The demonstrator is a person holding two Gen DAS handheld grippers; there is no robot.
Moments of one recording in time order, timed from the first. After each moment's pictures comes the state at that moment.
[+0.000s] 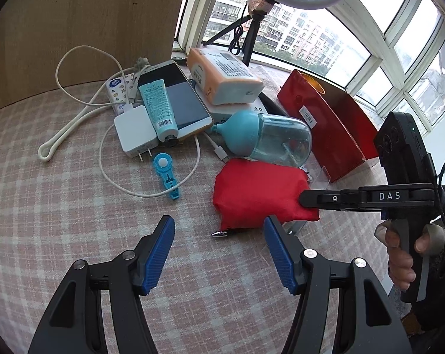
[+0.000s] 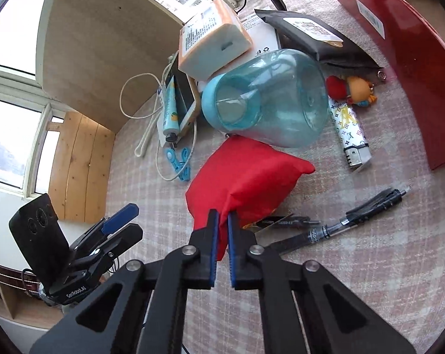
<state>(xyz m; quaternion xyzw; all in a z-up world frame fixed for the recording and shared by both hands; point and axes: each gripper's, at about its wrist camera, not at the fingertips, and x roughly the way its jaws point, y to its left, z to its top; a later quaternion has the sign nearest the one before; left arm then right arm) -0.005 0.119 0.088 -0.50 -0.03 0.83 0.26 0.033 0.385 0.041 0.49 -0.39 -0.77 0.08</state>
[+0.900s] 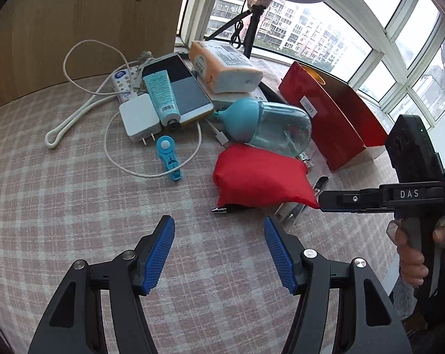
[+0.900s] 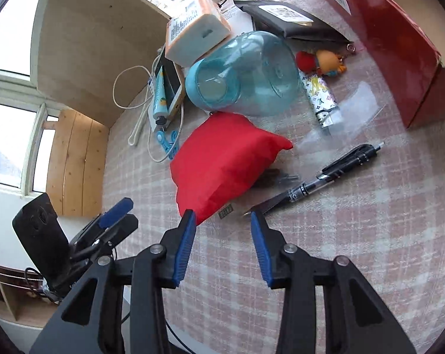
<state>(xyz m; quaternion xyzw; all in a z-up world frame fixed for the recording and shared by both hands) 0.014 0.136 0.081 -0.51 -0.01 0.82 0.26 0.065 0.399 0.030 0.52 -0.40 -0.75 0.05</state>
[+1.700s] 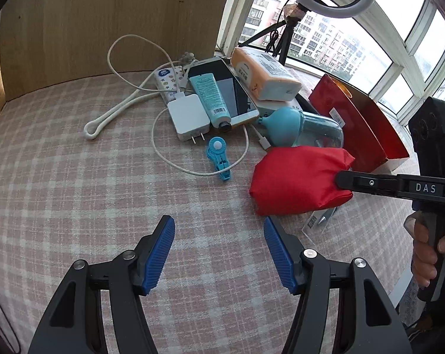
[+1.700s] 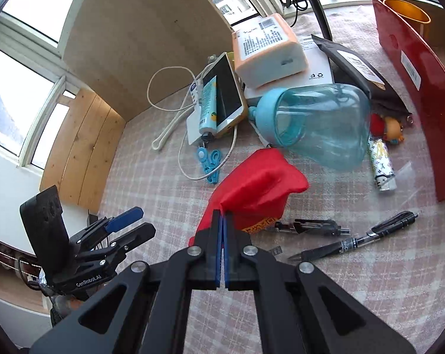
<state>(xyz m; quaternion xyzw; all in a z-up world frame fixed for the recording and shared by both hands) 0.008 0.075 0.080 -0.50 -0.03 0.84 0.20 0.032 0.345 0.075 0.48 -0.30 -0.82 0.10</state>
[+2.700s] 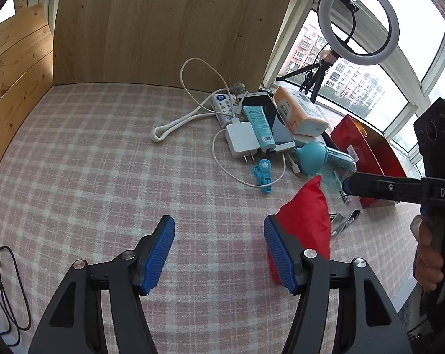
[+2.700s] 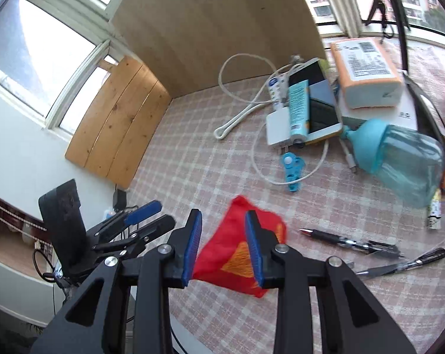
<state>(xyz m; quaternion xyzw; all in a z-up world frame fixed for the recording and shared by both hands) 0.029 0.023 0.113 -0.47 -0.08 0.87 0.15 0.000 0.289 0.105 0.48 -0.26 -0.83 0.15</state>
